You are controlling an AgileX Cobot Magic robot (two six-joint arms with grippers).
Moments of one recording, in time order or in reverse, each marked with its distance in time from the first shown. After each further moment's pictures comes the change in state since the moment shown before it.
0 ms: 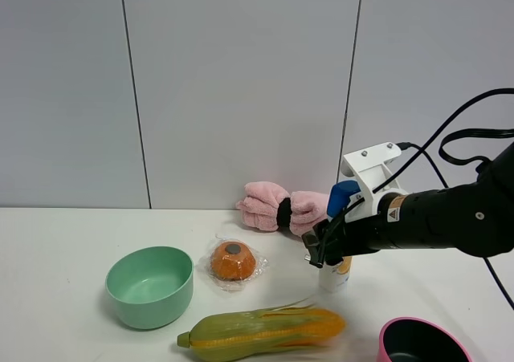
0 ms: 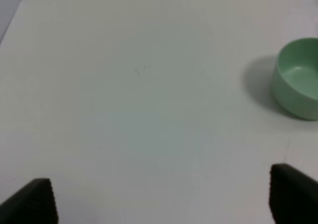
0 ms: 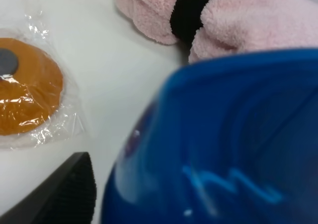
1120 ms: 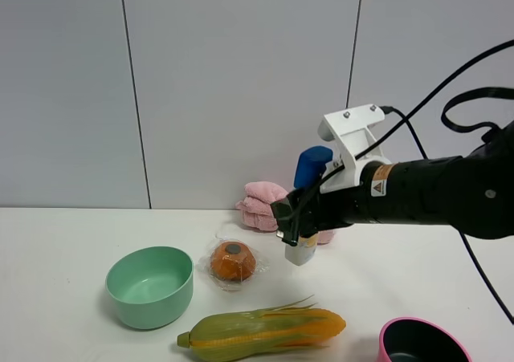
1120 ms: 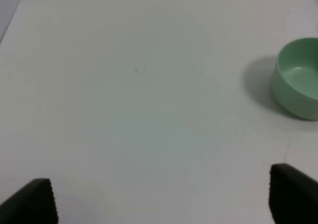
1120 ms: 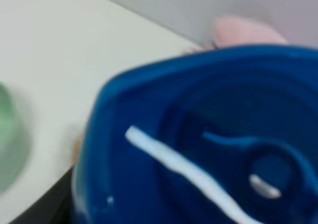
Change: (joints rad) left arm 0.000 0.000 0.000 0.000 0.000 0.000; right arm 0.133 -0.149 0.001 -0.060 -0.005 0.065
